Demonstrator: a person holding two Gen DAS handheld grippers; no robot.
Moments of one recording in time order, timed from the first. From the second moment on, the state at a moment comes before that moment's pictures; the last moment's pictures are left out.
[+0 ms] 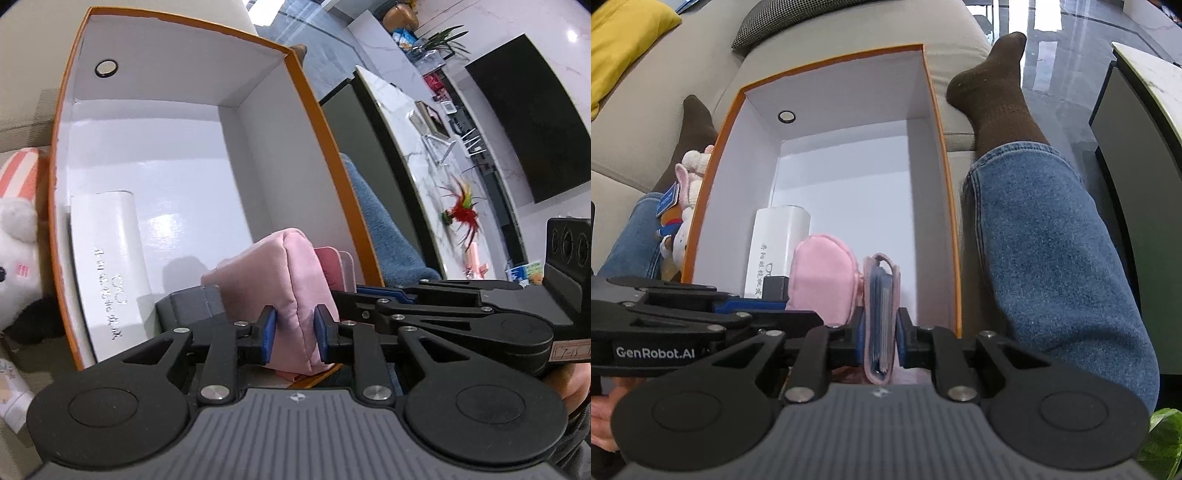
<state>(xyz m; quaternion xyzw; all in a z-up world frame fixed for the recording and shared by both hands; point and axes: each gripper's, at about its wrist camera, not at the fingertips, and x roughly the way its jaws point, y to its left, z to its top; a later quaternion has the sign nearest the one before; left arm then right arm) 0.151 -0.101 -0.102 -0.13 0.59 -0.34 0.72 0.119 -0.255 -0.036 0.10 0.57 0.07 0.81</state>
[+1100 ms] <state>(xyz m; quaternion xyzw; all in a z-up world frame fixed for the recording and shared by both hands) 0.165 -0.115 -0.117 -0.19 0.60 -0.39 0.68 0.123 -0.265 -0.019 0.05 0.57 0.04 0.82</state>
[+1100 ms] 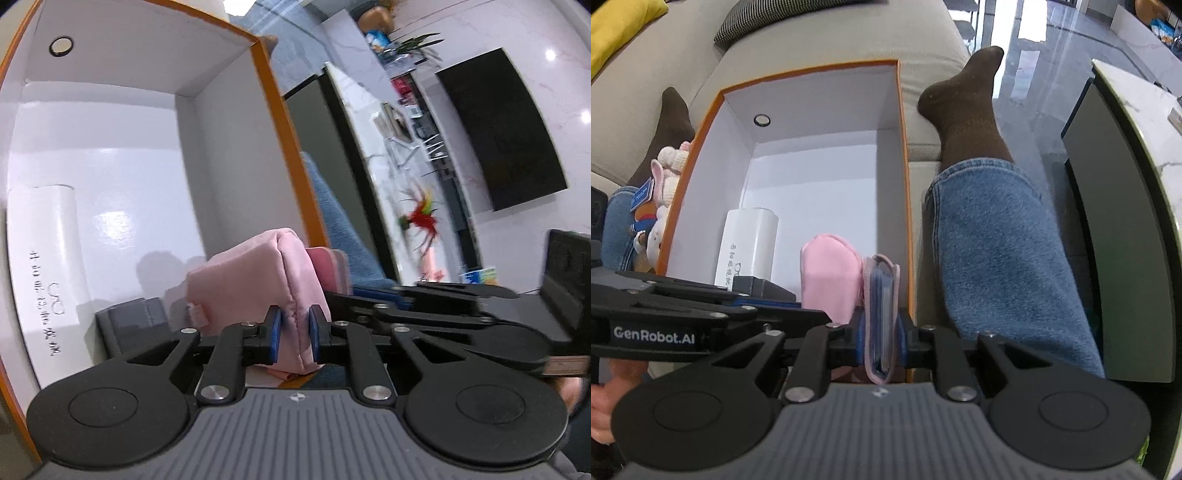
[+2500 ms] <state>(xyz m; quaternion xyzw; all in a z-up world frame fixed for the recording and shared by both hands) 0.150 -0.078 -0.064 -0.12 0.54 -0.30 0.77 0.117 -0.247 0.011 0.02 0.53 0.08 0.85</state>
